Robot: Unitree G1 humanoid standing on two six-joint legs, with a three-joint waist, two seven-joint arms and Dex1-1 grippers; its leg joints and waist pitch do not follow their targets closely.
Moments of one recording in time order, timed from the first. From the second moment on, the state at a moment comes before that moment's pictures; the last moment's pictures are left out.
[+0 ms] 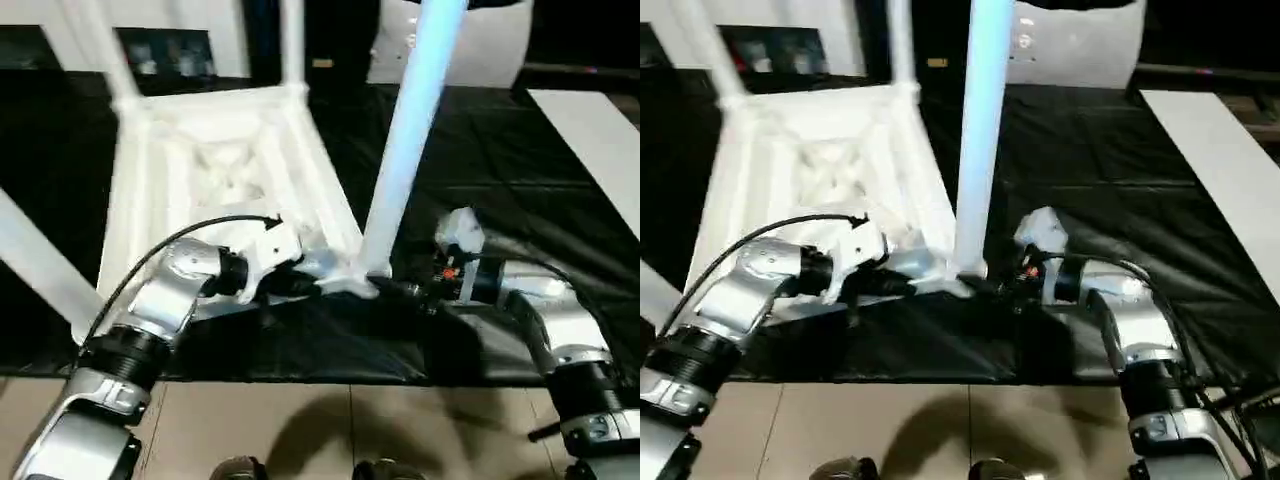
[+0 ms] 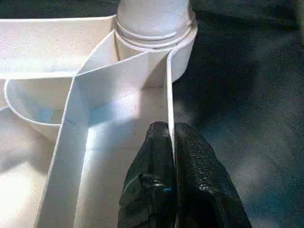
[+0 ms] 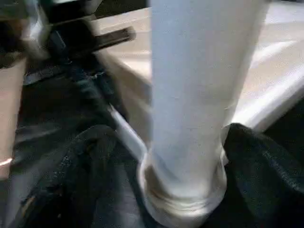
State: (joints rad) left arm -0.58 0.42 -0.29 0.43 0.01 0.16 -1.21; right arm -0.47 -0.39 0.09 0.44 0.20 0.07 1.21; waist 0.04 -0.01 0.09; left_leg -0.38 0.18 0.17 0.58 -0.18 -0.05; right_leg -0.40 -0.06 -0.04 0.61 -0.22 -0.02
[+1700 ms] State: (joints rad) left arm -0.65 0.16 -0.21 0.50 0.06 0.42 -0.79; right arm -0.50 0.03 -0.08 0.37 0.06 0.29 0.30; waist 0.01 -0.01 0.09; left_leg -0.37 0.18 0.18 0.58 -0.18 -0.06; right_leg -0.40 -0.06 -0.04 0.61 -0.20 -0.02
